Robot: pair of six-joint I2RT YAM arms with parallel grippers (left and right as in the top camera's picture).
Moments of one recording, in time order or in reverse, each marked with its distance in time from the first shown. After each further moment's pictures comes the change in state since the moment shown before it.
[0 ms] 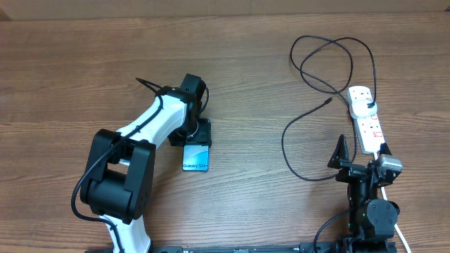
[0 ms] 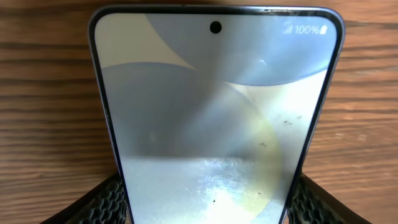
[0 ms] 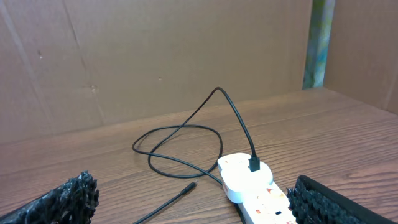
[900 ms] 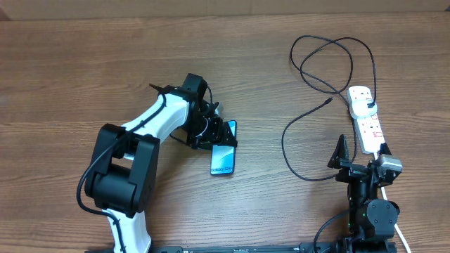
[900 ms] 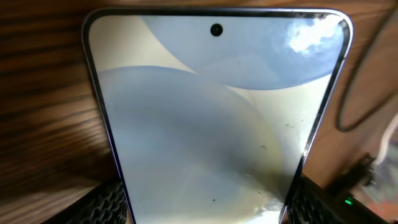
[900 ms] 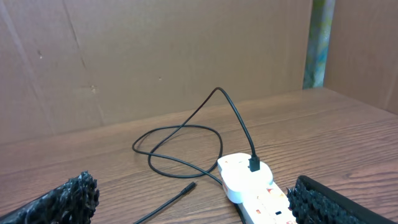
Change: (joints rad) left arm 0.000 0.043 0.015 0.043 0.472 0.063; right arm 0.000 0.000 0.000 0.000 0.000 0.000
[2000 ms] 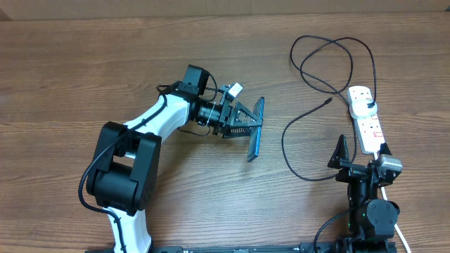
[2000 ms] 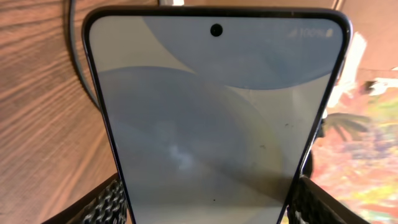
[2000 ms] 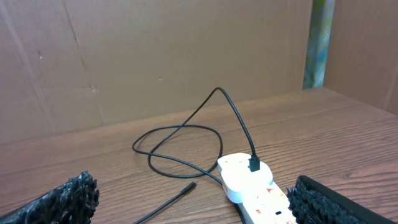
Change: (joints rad) left arm 0.000 0.013 -0.006 0.348 0.774 -0.122; right arm 0.000 0.000 0.000 0.000 0.000 0.000
